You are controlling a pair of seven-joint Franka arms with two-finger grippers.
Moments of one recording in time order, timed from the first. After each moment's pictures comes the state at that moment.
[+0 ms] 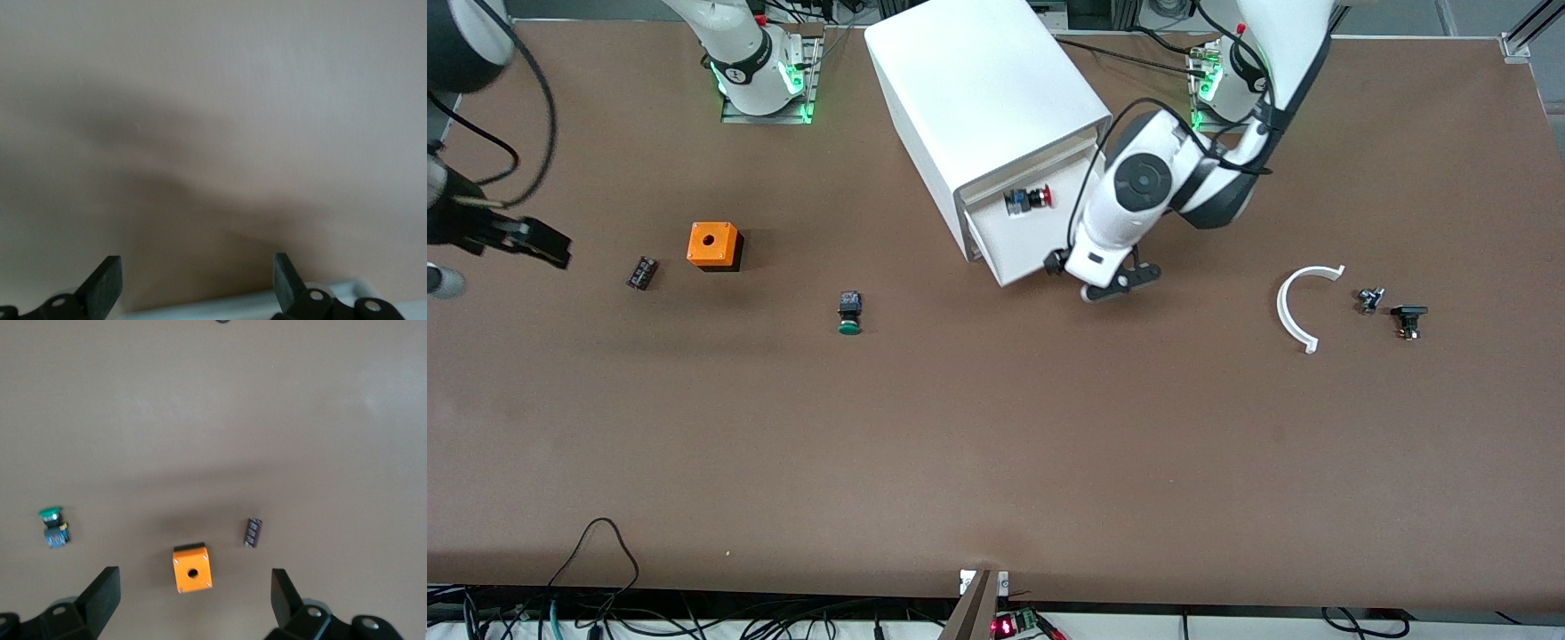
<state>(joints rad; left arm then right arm) -0.34 0.36 -0.34 -2.03 -0.08 2.29 -0.96 -0.04 0.12 0.05 -1.47 -0.15 1.55 0.11</state>
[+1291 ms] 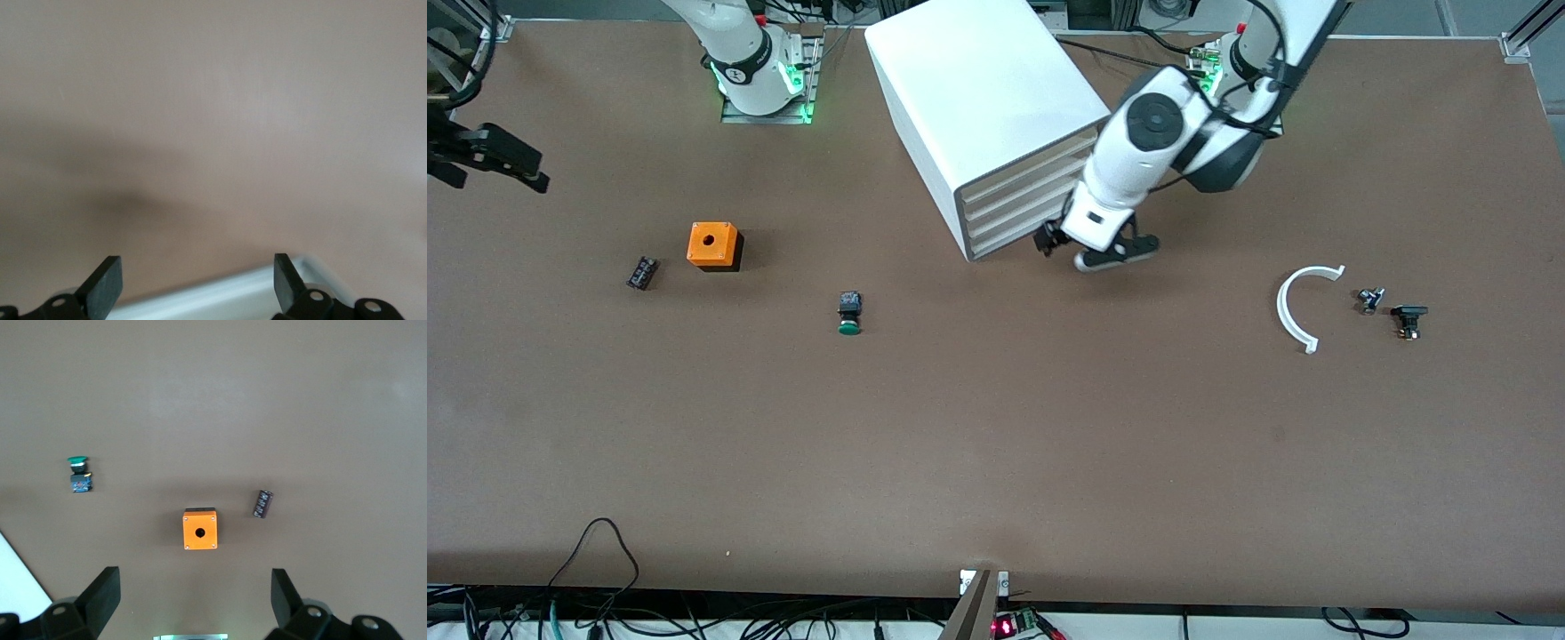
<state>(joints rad) -0.18 0.23 -0.46 -2.09 -0.08 2.44 -0.95 -0.02 -0.07 0.01 -1.63 -0.05 1.53 -0.01</state>
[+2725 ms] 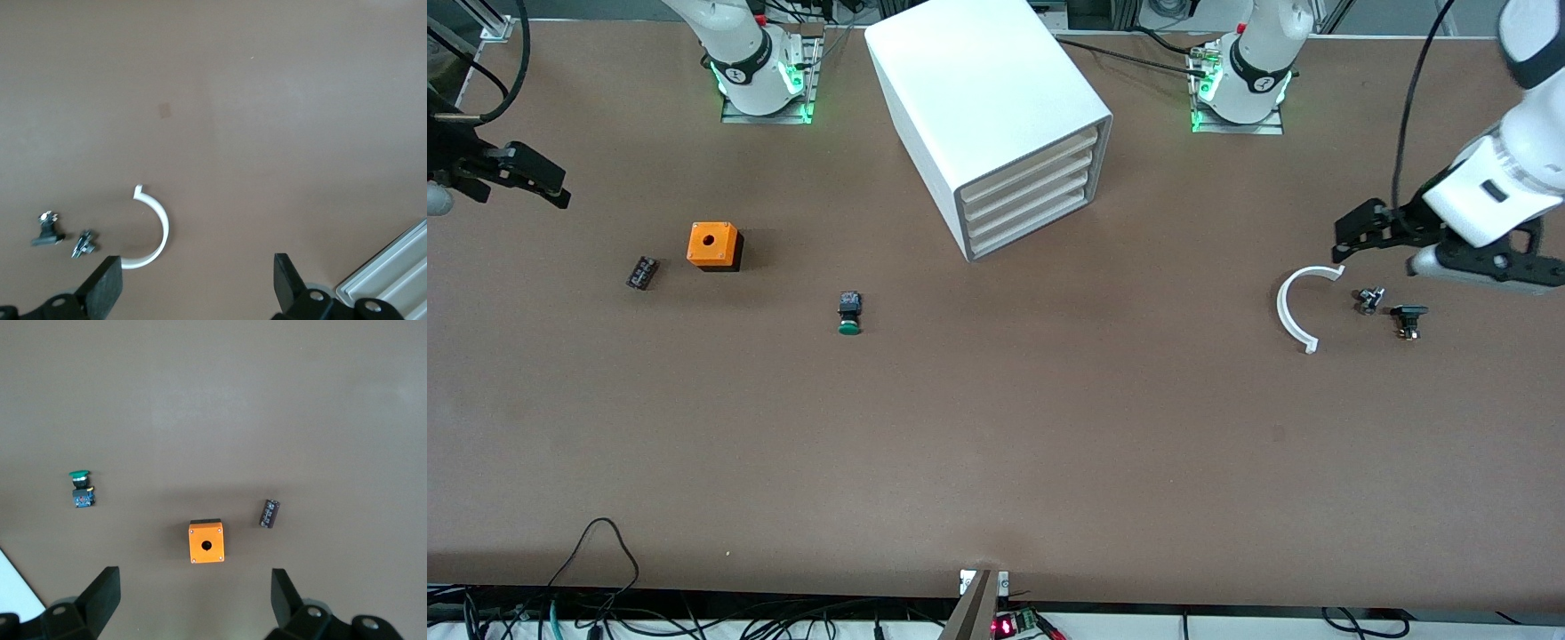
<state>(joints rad) -0.10 0.04 0.05 -1.64 -0.08 1.69 0.07 -0.02 -0.07 0.00 -1.67 -0.05 1.61 0.04</state>
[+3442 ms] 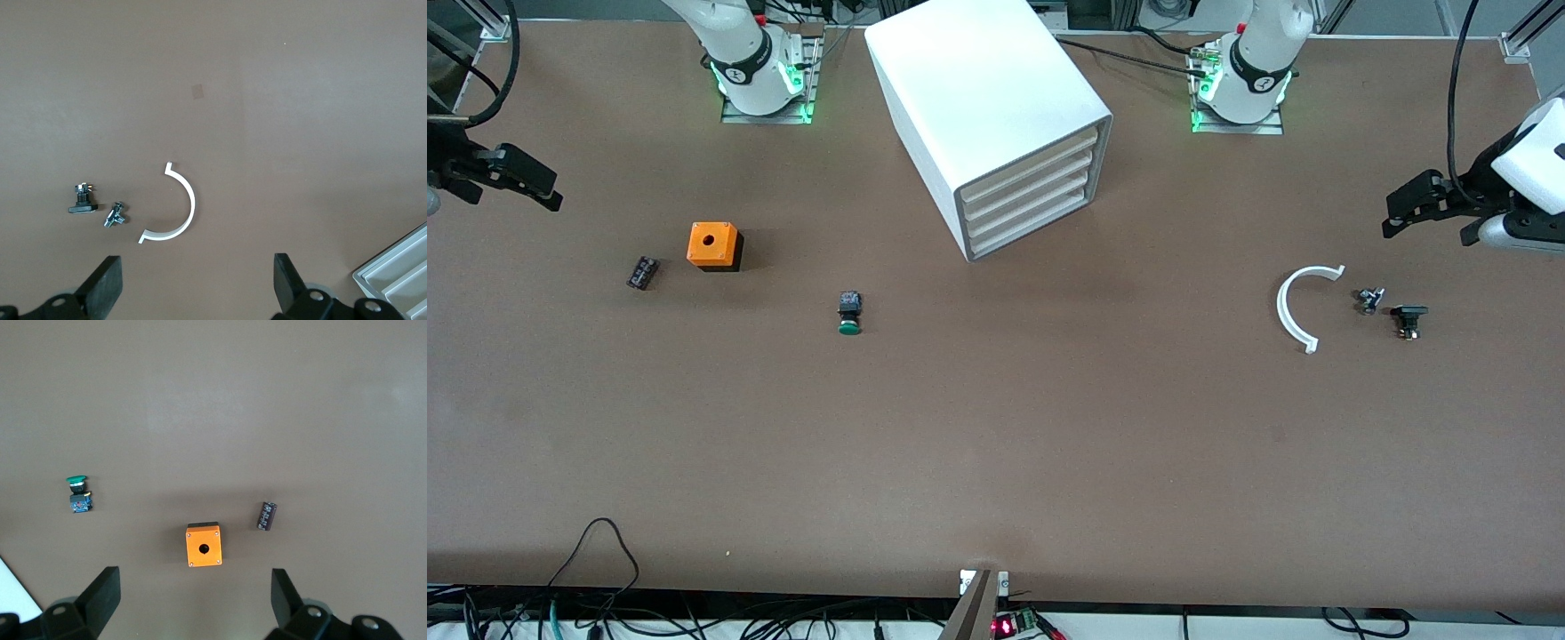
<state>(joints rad) -0.08 -0.01 0.08 -1.64 -0.04 1.64 0.08 -0.02 -0.07 -0.01 -1.67 -0.05 1.61 0.04</state>
